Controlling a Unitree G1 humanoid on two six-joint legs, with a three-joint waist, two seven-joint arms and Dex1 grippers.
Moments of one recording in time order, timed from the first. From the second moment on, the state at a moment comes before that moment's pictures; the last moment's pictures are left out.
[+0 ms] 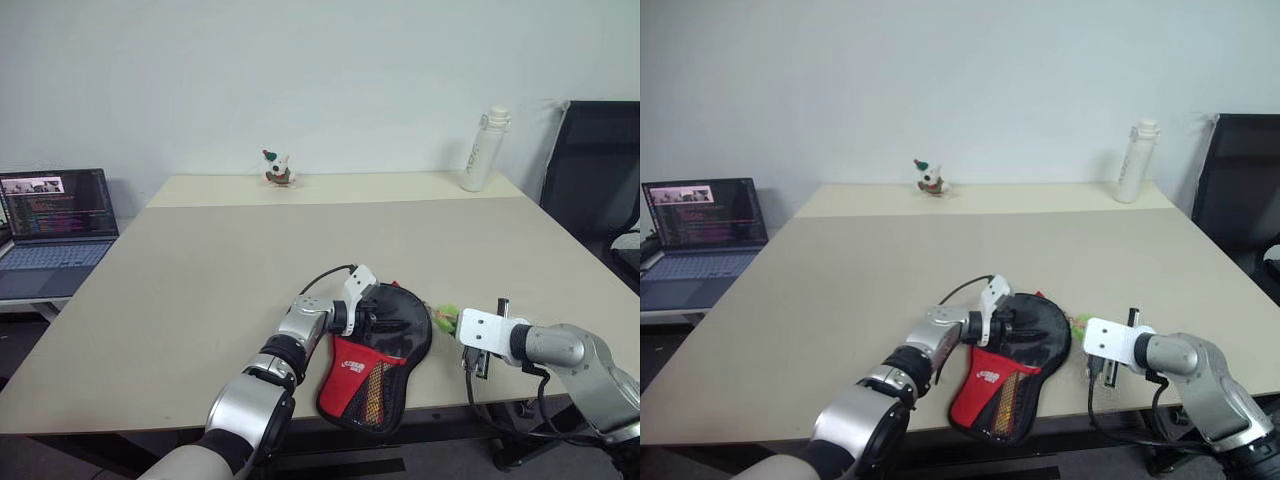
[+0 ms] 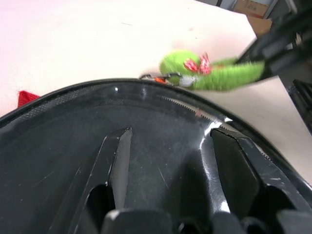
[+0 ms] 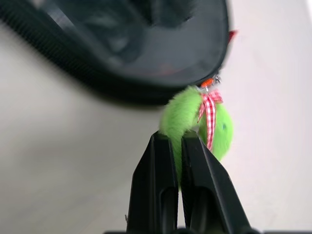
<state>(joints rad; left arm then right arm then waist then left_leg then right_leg) -1.00 0.03 -0.09 1.14 -0.04 -0.04 -1.06 -0.31 -0.78 0.15 -0.17 -0.23 0.24 0.83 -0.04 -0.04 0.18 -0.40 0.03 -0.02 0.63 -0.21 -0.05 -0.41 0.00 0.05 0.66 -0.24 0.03</state>
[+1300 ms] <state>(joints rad) -0.65 0.56 0.04 0.21 -0.35 0.52 -1.16 -0.77 -0.39 0.07 0.45 0.08 0.65 0.65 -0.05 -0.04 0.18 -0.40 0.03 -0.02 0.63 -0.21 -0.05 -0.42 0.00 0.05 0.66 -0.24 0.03</state>
